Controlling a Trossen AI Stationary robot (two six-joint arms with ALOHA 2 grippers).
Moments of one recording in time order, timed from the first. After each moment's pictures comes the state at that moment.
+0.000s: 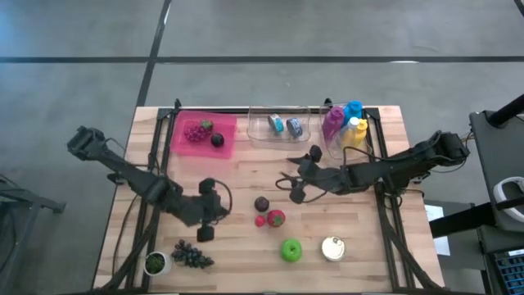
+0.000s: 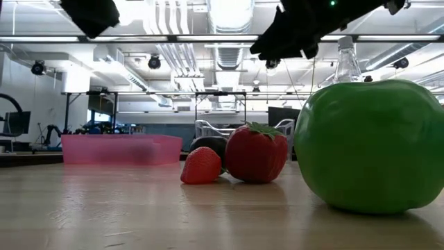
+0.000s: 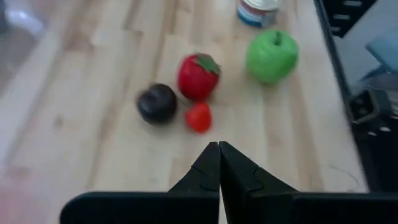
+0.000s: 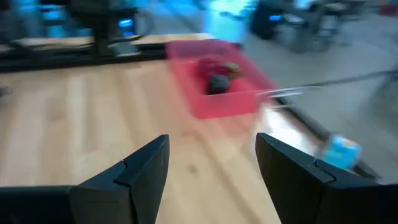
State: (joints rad) left arm -0.55 1.25 0.92 -0.50 -0.38 -0.50; right arm 0.22 1.37 0.77 0.19 0.65 0.16
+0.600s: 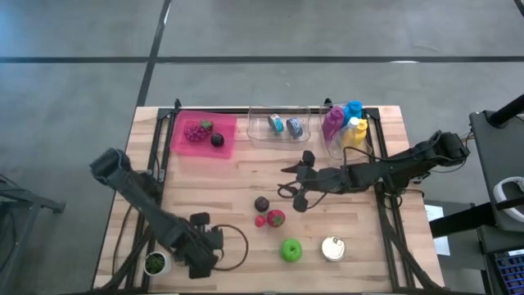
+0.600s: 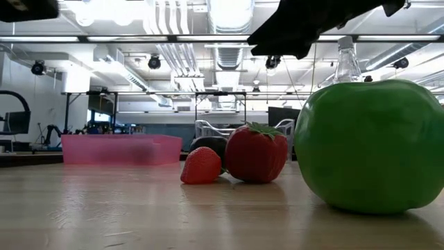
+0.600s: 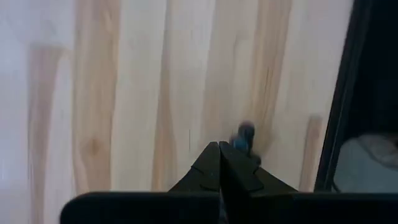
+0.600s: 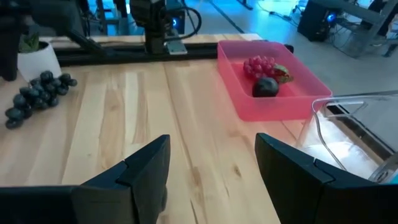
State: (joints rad) left arm -0.73 1.69 1.33 -1.03 -0.09 -0.85; right arm 0.22 1.37 0.77 0.21 0.44 0.14
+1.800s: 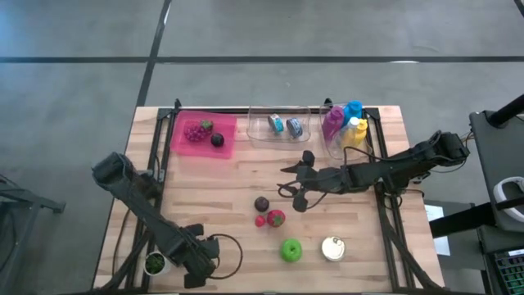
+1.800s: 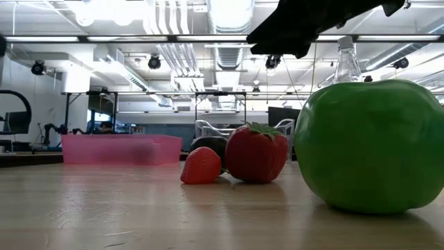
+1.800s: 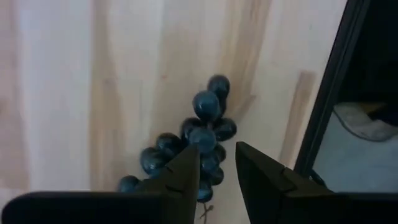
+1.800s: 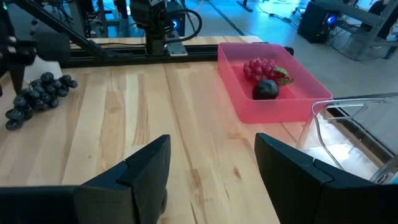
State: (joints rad) left arm -0.79 1.73 1.21 -0.87 0.07 -0.97; right arm 0.22 1.37 0.77 0.22 0.44 0.13
